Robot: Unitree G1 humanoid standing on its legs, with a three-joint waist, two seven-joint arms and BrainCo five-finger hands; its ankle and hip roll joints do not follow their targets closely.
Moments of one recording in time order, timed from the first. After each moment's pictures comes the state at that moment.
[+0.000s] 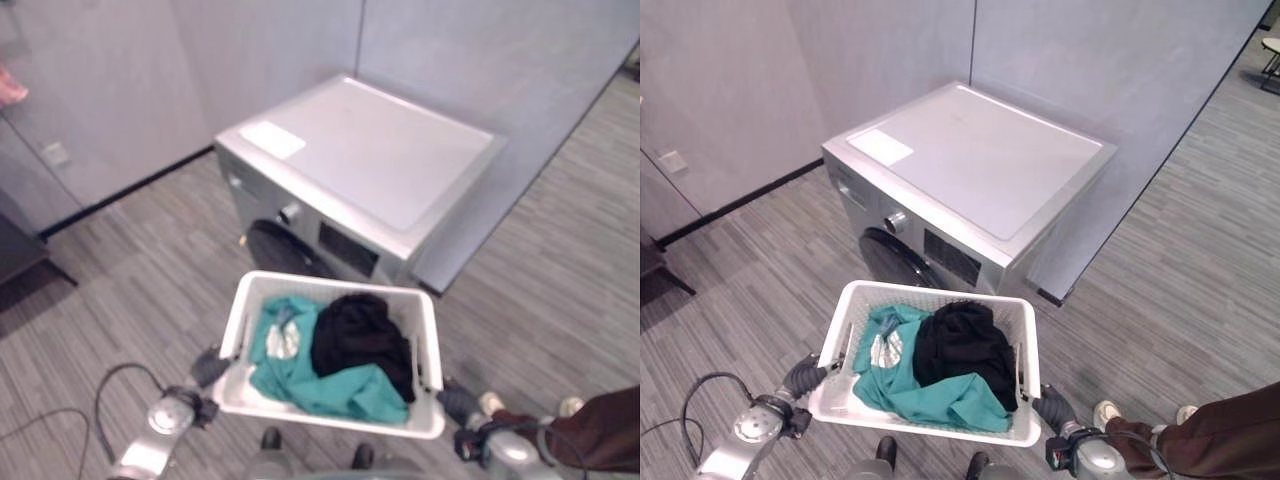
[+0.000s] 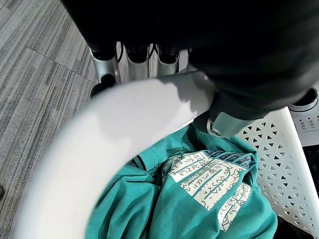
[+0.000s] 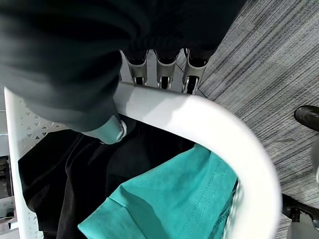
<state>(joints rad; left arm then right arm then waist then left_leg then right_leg) 0.16 0.52 -0.21 0.27 -0.09 0.04 -0.03 0.30 -0.46 0.20 0.19 0.39 0.09 0.15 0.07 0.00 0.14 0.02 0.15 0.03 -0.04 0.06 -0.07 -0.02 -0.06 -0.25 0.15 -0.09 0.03</state>
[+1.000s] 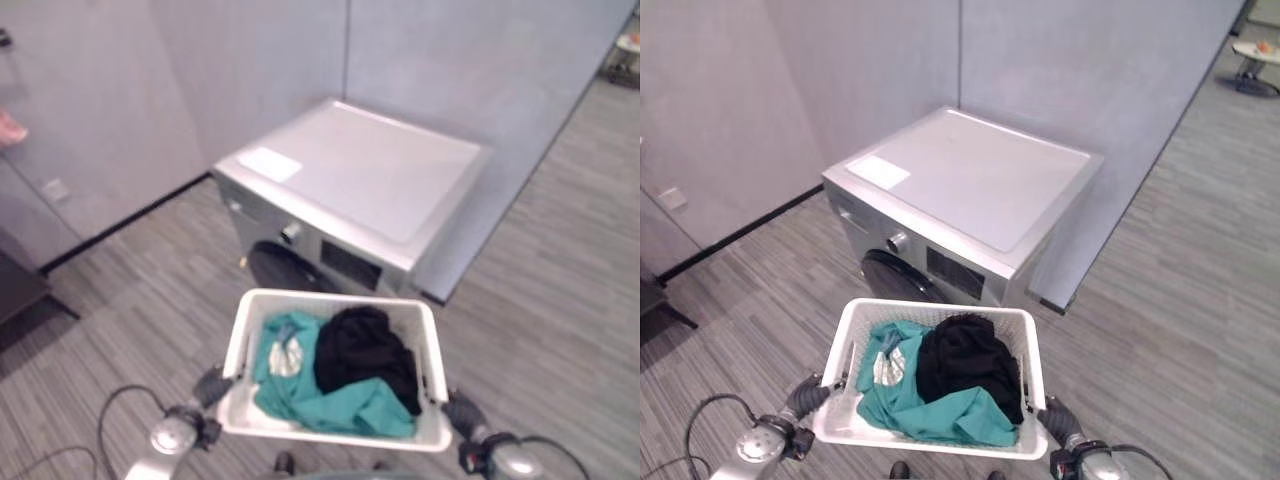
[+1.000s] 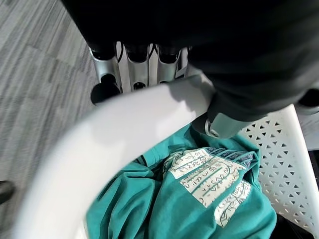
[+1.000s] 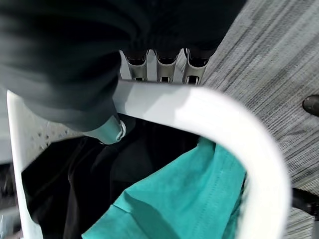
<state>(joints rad) 0.23 0.43 -0.21 0.31 -0.10 0.04 -0.04 0.30 -0.43 0.14 0.28 0.35 0.06 0.17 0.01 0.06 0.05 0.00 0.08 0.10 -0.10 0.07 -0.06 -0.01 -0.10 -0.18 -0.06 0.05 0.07</state>
